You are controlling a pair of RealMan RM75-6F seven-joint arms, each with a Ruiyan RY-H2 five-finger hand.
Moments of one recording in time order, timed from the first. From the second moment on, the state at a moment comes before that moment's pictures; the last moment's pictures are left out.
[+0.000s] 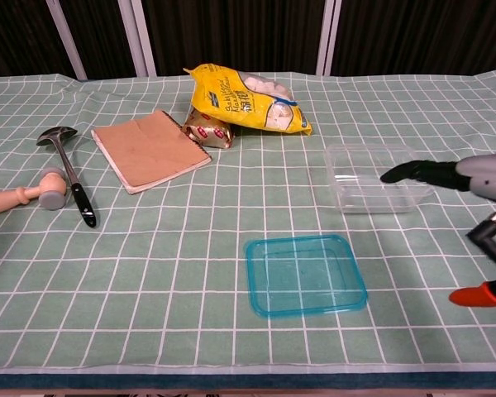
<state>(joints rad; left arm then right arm) 0.02 -1.10 -0.06 -1.79 1.39 1.58 0.32 0.38 -1.25 0.05 -2.20 -1.10 1.09 -0.72</state>
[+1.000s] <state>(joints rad) 0.01 -1.09 -0.06 -1.80 1.37 1.56 0.31 0.64 -1.64 0.13 -1.95 -0.76 1.13 -0.88</state>
